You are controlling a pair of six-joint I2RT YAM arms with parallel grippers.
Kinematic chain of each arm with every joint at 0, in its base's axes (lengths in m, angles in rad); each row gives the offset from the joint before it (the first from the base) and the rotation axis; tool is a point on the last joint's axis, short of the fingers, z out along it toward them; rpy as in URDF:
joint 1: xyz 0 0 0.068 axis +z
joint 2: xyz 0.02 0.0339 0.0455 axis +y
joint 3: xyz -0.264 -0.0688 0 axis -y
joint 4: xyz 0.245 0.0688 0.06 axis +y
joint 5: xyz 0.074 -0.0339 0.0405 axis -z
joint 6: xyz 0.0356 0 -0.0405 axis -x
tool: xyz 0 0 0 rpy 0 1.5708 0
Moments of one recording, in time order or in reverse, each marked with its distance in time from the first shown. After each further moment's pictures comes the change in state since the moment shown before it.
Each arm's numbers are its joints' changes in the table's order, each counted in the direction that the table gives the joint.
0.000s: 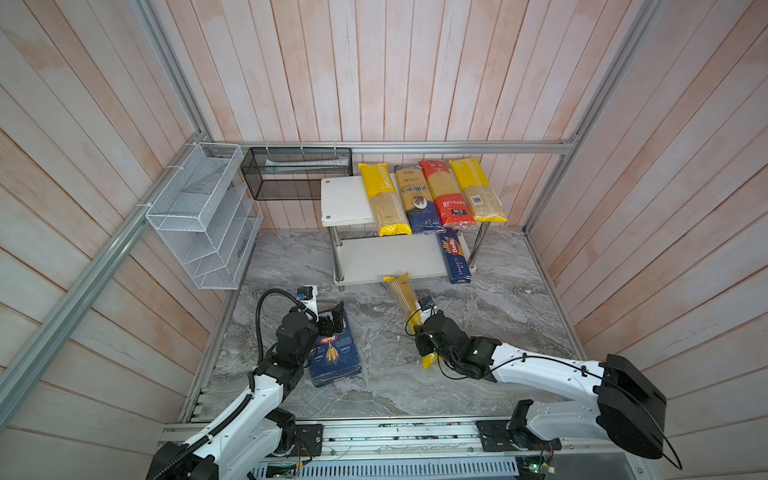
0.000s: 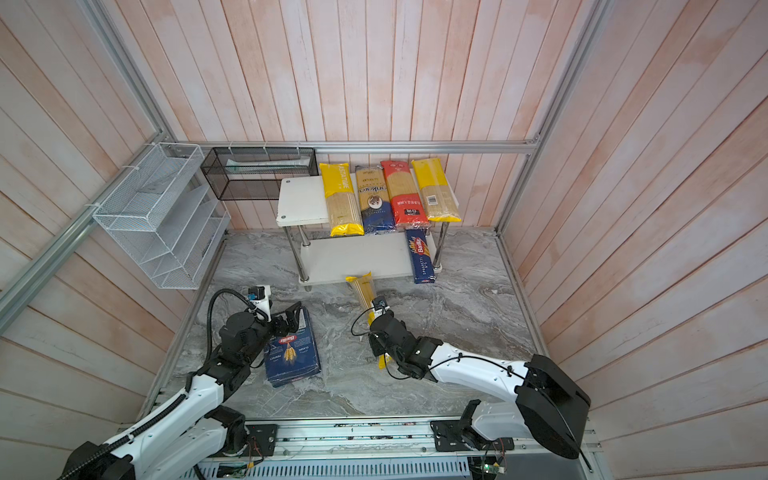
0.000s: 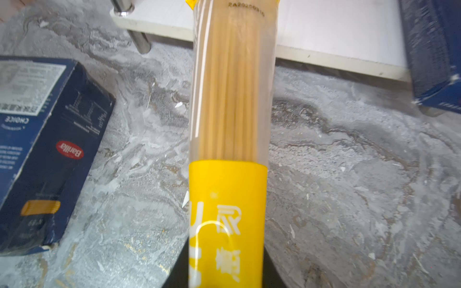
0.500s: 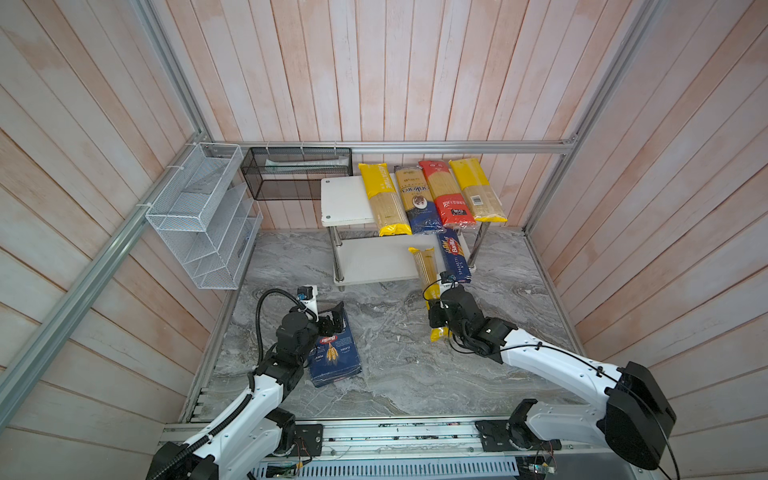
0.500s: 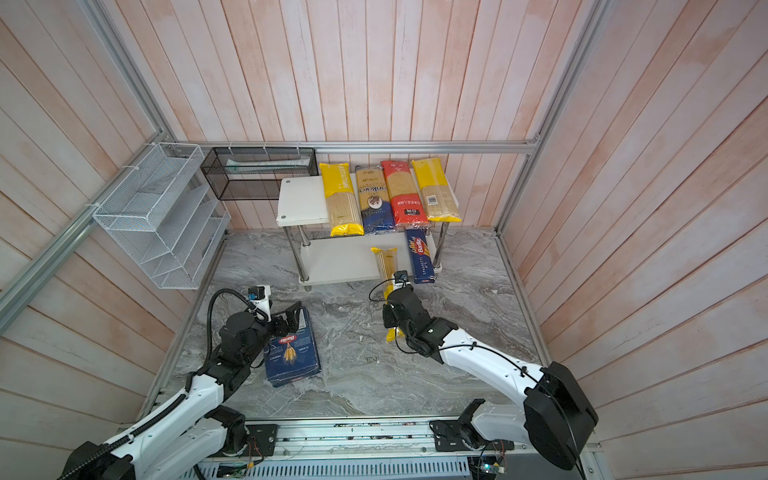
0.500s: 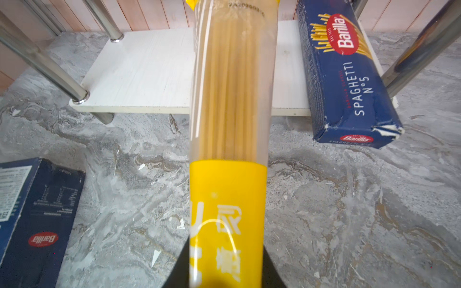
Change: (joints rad) left arm 0.000 0.000 0.000 0.000 0.000 0.000; right arm -0.209 -0.006 0.118 0.050 -0.039 -0.017
